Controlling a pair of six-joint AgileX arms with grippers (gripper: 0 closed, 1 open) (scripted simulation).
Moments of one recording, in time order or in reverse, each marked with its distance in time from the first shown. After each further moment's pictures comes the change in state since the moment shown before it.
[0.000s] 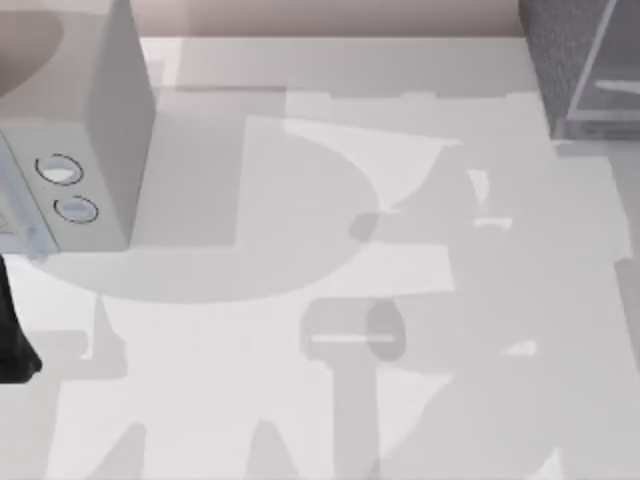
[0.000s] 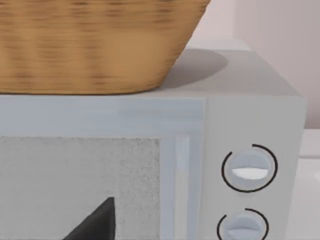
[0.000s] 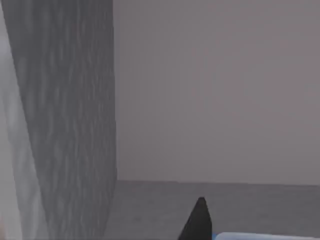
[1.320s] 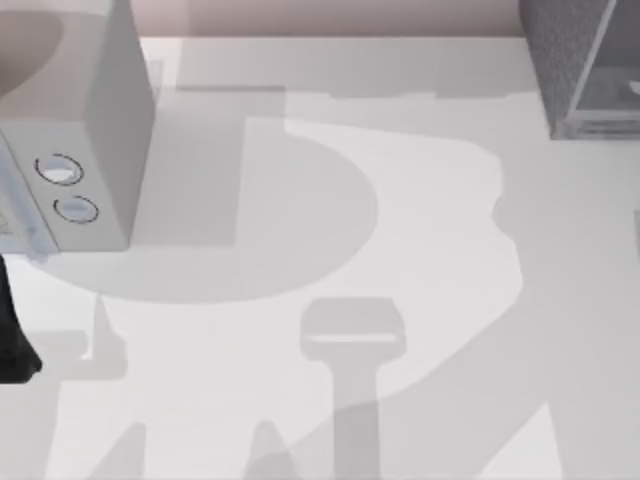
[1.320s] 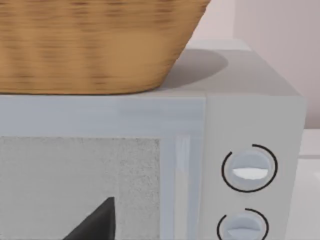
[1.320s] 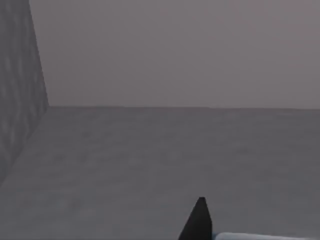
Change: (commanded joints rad) left arm 0.000 0.000 0.000 0.000 0.000 0.000; right arm -0.116 0.392 0.430 -0.214 -0.132 -0.007
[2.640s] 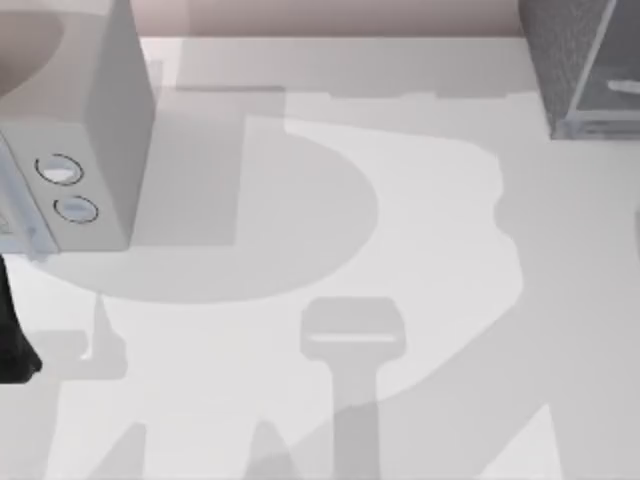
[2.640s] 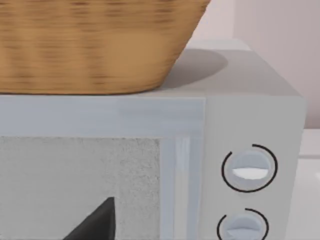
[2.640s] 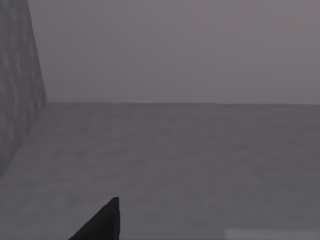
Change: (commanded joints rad) left arm 0.000 0.000 0.000 0.000 0.000 0.000; right arm 0.003 -0.007 -0.009 -0.005 0.001 0.000
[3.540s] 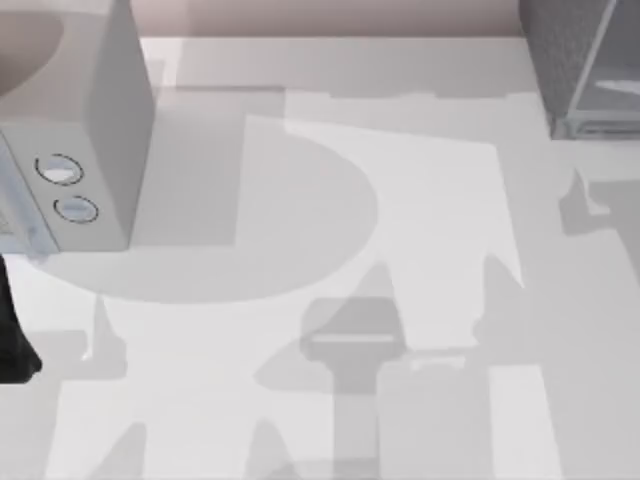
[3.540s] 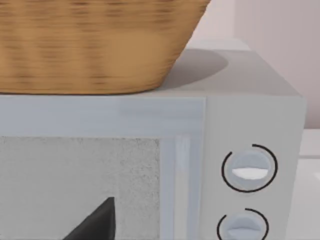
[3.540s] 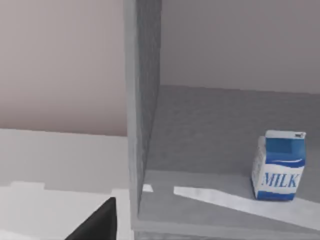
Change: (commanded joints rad) left arm 0.000 0.000 0.000 0.000 0.000 0.000; right arm 0.134 -1.091 -0.680 -0.447 0.073 -0.023
